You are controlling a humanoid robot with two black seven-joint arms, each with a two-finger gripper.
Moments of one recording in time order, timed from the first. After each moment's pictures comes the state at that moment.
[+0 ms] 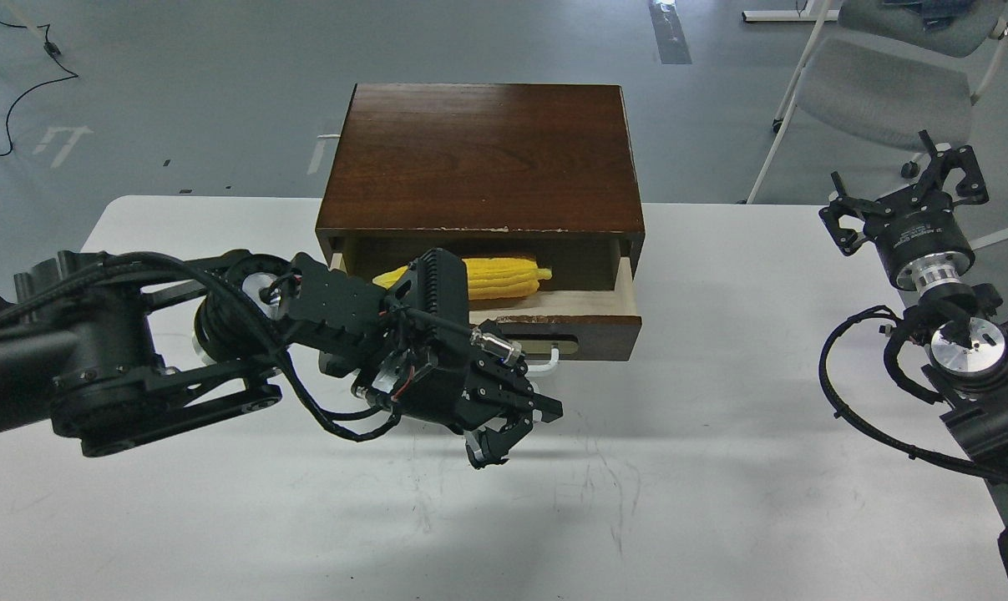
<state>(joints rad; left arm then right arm) -1.05 0.51 -0.28 -1.66 2.18 -0.49 -0.45 0.68 -0.38 0.81 0.49 0.32 0.49 0.26</state>
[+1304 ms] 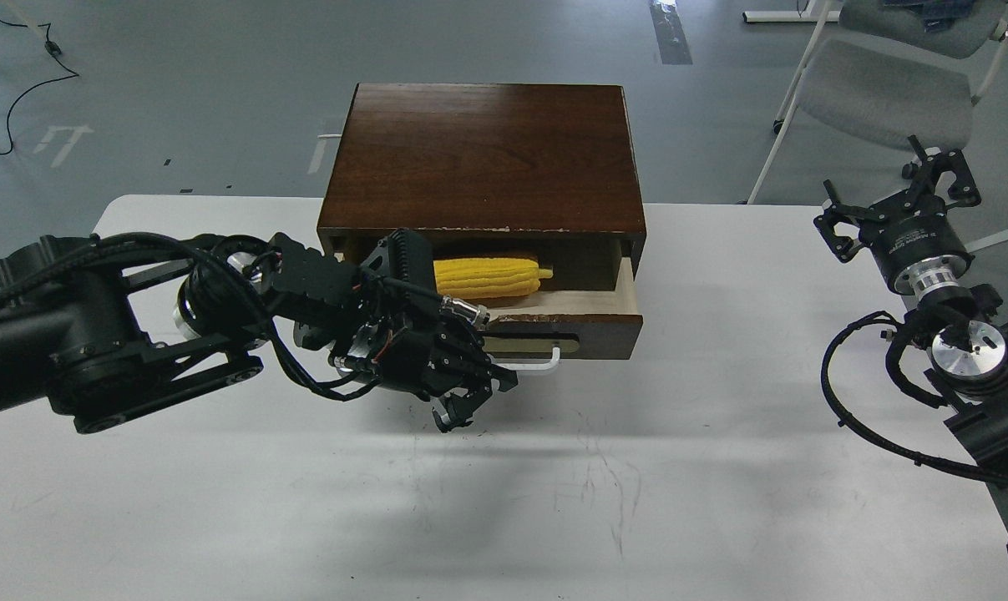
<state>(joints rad) -1.07 0.53 -0.23 -1.52 2.18 -0.49 -0.45 0.69 -0.40 0.77 0.51 0.31 0.49 0.26</state>
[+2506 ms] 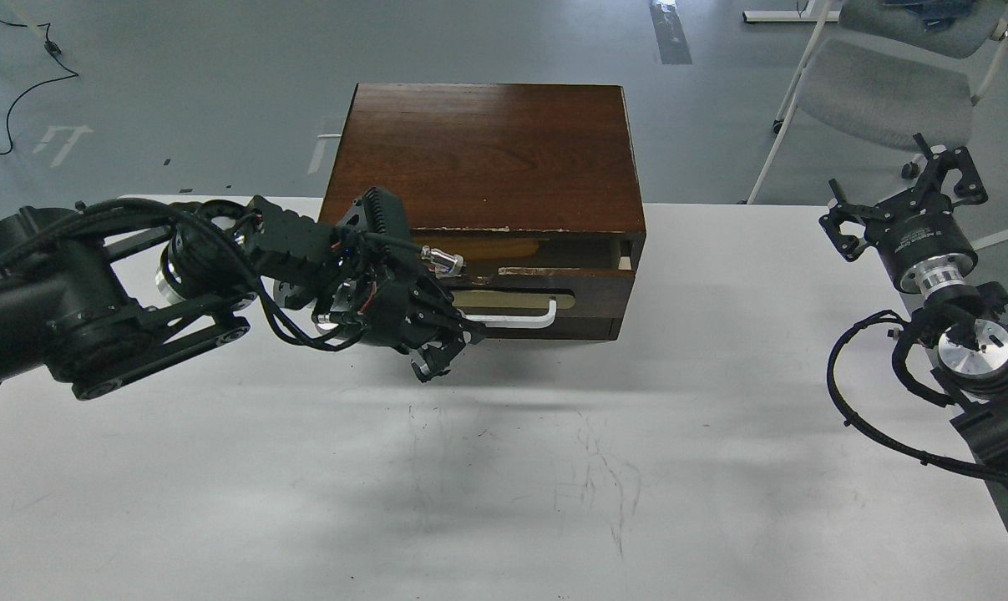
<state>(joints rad) -1.11 0.53 -0.23 -1.37 2.18 -0.49 -0.44 0.69 -0.41 0.77 0.50 0.30 0.49 0.26</state>
